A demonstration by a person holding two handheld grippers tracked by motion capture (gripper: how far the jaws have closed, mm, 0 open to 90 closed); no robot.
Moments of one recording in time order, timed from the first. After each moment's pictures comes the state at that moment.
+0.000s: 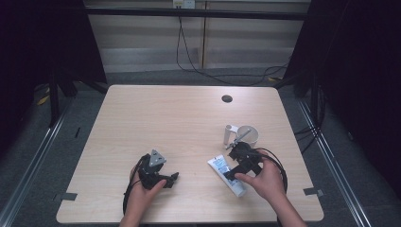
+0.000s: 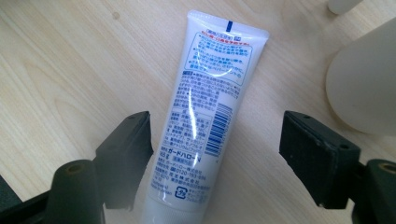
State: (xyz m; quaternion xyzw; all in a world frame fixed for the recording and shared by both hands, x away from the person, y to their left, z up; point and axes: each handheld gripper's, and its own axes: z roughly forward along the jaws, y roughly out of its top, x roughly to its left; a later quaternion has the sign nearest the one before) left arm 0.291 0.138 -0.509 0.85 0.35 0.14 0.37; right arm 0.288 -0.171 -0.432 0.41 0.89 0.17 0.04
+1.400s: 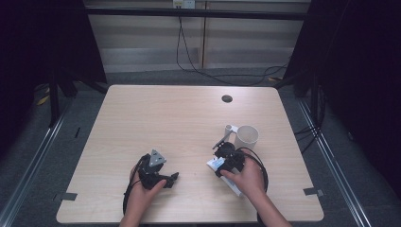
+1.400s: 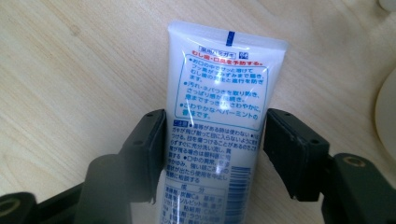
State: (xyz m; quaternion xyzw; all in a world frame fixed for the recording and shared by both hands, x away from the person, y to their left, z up) left arm 0.291 0.138 -0.509 0.85 0.35 0.14 0.37; right arm 0.313 -0.138 -0.468 0.44 0.89 0.12 0.05
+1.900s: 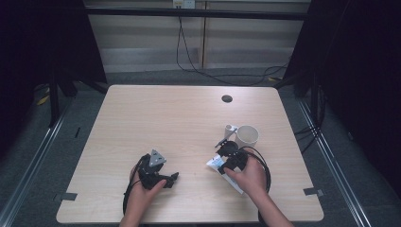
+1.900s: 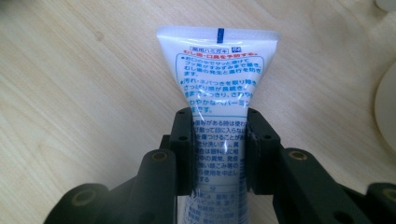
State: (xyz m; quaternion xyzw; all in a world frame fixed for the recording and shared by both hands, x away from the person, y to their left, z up) left arm 0.291 0.138 -0.509 0.85 0.35 0.14 0.37; right arm 0.310 -0.146 -0.458 0.45 0.88 0.15 0.02
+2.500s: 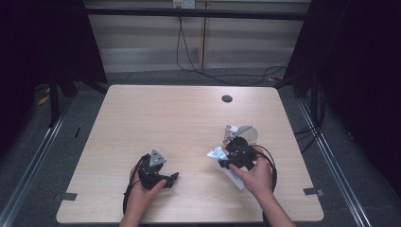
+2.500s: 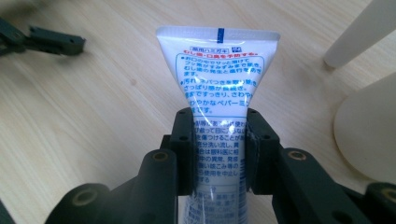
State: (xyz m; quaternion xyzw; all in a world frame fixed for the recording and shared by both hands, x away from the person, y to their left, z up) left arm 0.291 0.138 -0.509 0.85 0.35 0.14 0.37; right arm 0.297 -0.163 -0.428 0.44 0.86 0.26 0.05
